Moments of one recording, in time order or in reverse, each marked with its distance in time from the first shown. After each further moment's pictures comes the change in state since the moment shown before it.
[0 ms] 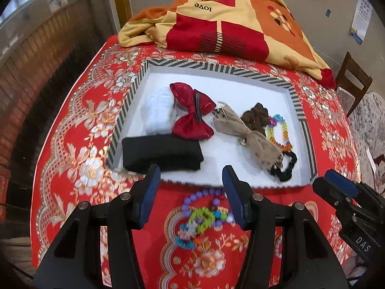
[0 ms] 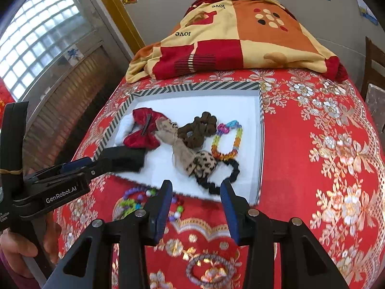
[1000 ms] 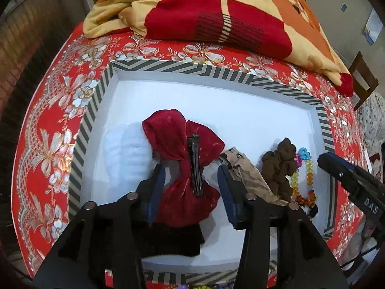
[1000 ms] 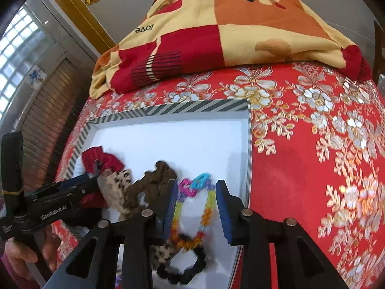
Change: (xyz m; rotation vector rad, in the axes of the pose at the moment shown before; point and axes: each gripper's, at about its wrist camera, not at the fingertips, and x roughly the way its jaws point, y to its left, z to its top) left arm 0.108 0.003 0.088 0.010 0.131 -0.063; right arm 0.095 -0.065 0.092 0.092 0.081 0.007
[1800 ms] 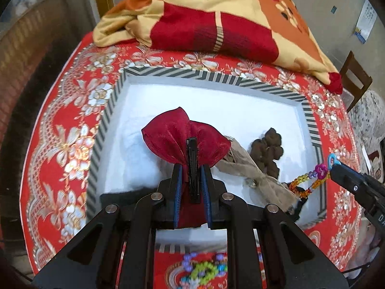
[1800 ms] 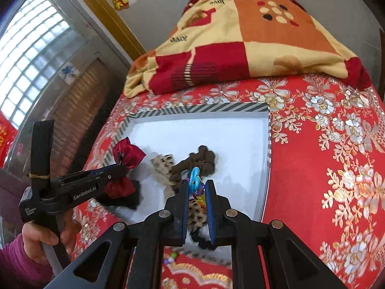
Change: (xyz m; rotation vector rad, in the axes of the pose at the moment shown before) left arm -0.032 0.001 -0.018 0.020 -0.042 -0.003; right arm -0.048 0.026 -0.025 -0.045 -0.039 0.098
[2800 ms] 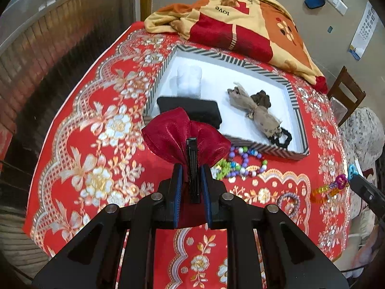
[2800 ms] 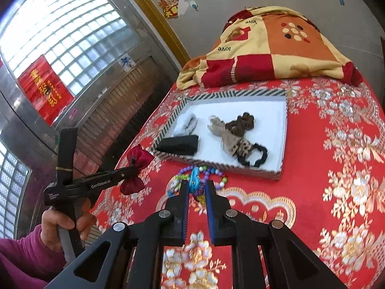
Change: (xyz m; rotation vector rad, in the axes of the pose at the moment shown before) left arm -0.111 0.032 -0.140 -0.129 -0.097 0.001; right arm -0.120 0.053 -0.118 -0.103 -0.097 0.162
